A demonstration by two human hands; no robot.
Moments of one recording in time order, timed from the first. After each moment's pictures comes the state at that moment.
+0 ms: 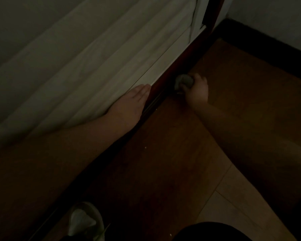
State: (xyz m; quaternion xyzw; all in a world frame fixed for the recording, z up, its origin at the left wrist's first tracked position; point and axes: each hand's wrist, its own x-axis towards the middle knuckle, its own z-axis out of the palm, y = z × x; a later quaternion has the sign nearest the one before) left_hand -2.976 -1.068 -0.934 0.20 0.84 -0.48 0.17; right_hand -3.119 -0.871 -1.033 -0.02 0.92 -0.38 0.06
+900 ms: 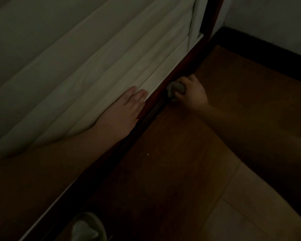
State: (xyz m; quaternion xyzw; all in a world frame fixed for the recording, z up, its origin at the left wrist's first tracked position) left_hand -2.961 -1.081 -0.918 0.25 0.82 -0.52 0.07; right_hand -3.129 -0.873 -1.022 -0.19 0.93 -0.31 0.04
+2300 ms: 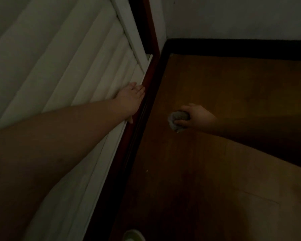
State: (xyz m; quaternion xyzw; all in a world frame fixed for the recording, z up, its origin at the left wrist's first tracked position) left_hand -3.122 -1.007 -0.882 0.29 0.77 -0.50 0.26; right_hand -3.060 -0.761 -0.975 -0.17 0.92 -0.30 0.20
